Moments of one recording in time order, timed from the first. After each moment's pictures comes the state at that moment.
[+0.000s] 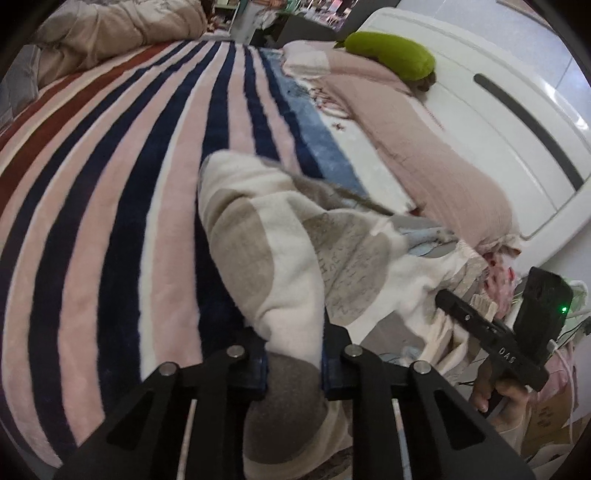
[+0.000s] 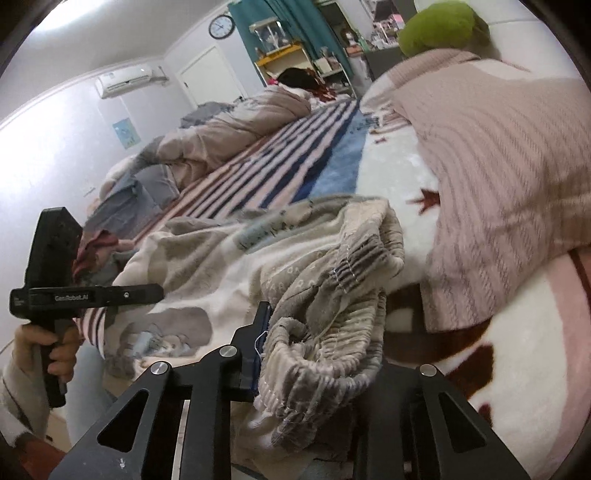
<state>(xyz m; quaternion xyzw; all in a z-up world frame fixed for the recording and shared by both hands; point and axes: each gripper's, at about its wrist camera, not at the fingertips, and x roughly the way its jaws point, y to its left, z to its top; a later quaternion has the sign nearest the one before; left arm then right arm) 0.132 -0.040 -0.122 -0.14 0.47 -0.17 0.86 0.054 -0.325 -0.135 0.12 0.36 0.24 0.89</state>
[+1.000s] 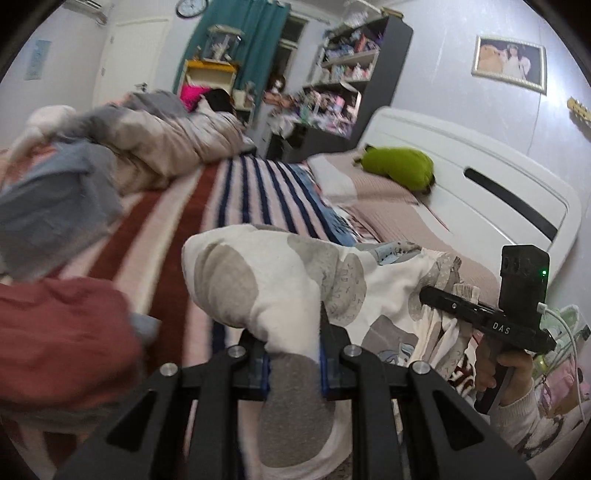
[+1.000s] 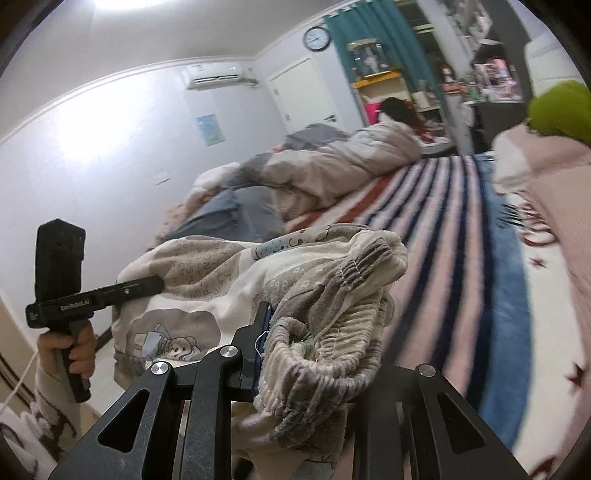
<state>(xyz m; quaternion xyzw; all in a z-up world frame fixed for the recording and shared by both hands) 0.080 0.176 0.015 -0.11 0.29 -0.12 0.94 0.102 -0.120 0.000 0.08 0.29 0.39 0.87</state>
